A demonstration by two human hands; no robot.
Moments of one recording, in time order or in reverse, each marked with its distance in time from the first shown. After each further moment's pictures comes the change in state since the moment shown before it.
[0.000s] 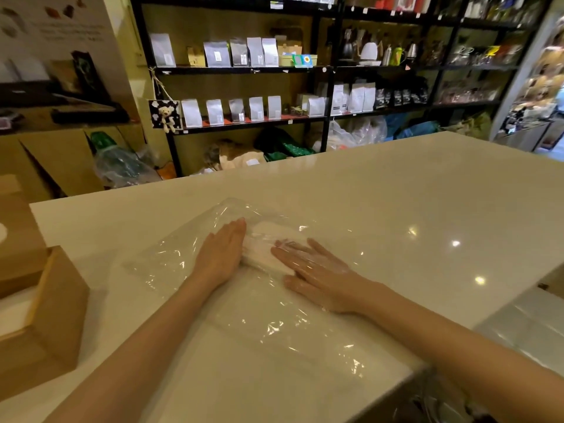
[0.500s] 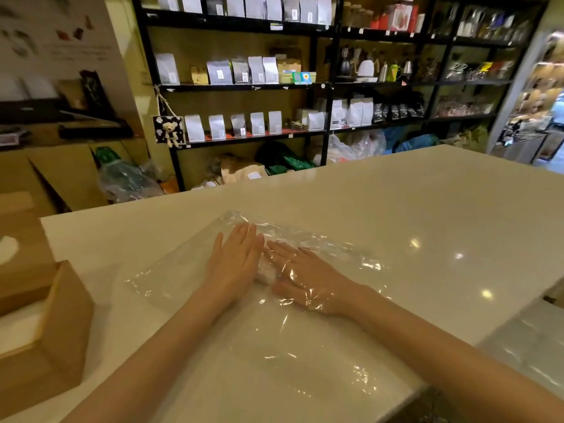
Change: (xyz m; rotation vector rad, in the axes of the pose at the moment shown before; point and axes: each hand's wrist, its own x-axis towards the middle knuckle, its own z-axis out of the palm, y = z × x) left_hand -0.009 0.016 -0.004 0.130 0.037 0.138; right_hand 0.029 0.005 0.006 -0.036 0.052 -0.092
